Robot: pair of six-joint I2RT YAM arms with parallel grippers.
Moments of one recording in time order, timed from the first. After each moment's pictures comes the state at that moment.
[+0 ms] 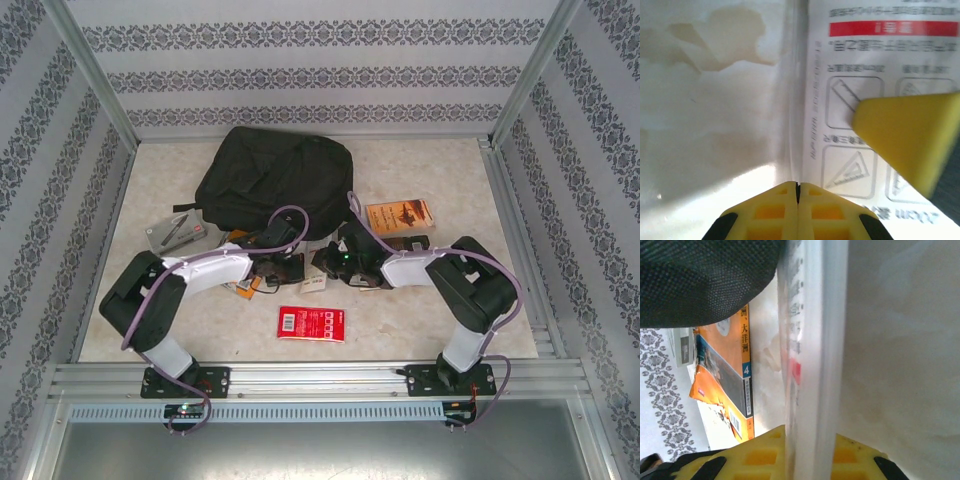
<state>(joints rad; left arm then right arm) -0.64 1.61 0.90 -0.37 0.21 -0.75 0.66 1.75 0.74 0.28 -0.40 1.20</state>
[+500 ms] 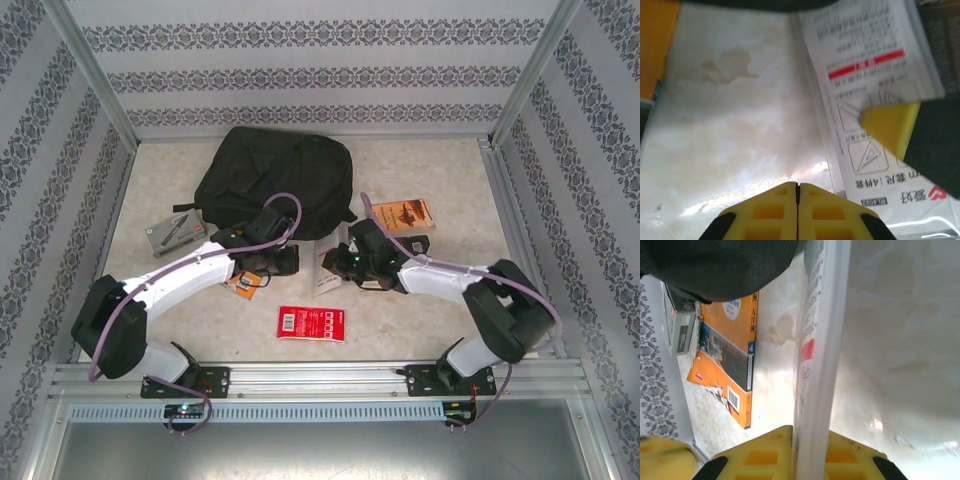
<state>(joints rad) -0.65 1.44 1.01 -0.60 0.14 -0.63 0.66 1.50 0.69 0.04 -0.33 1.10</state>
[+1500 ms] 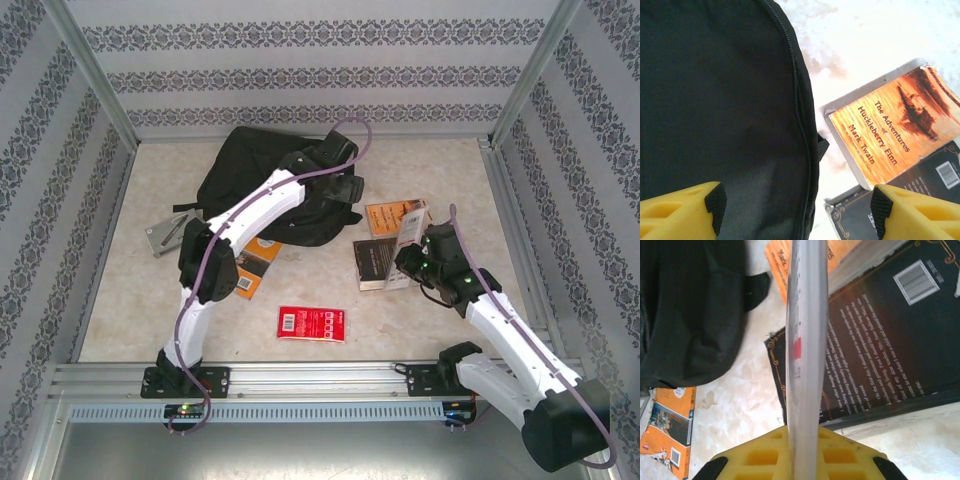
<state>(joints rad) -0.66 2.20 2.15 -0.87 -0.10 -0.37 0.30 0.89 0.58 -0.50 -0.13 0.84</state>
